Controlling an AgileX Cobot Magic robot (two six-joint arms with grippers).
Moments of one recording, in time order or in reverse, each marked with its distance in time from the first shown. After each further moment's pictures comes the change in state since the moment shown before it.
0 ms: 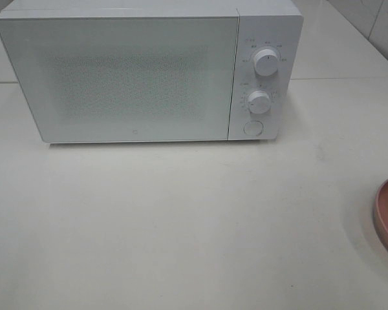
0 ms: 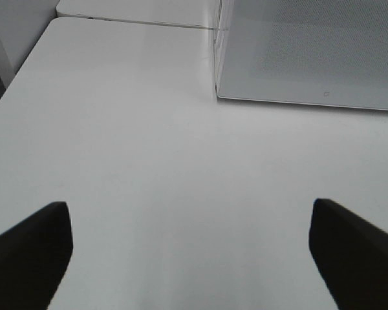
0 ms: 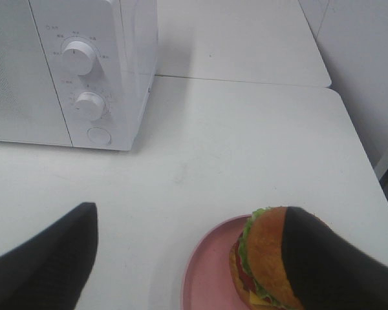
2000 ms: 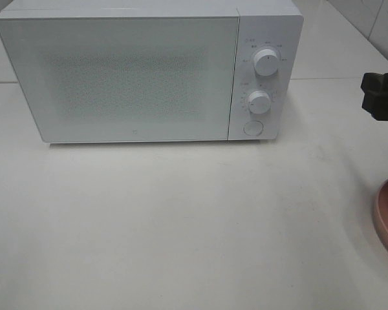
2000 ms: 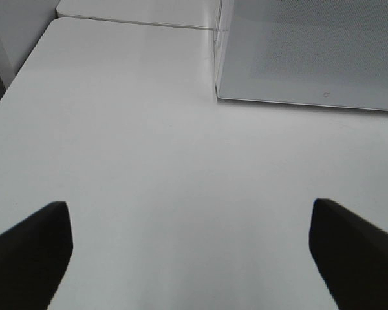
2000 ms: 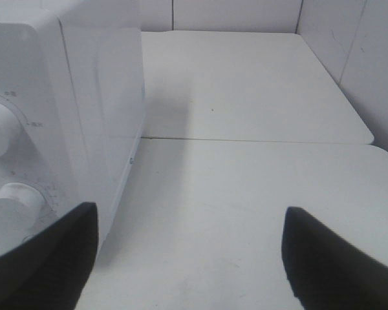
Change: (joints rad) left arm 0.000 0.000 0.000 0.000 -0.001 0.000; right arm 0.003 0.945 0.212 0.157 -1.339 -0.100
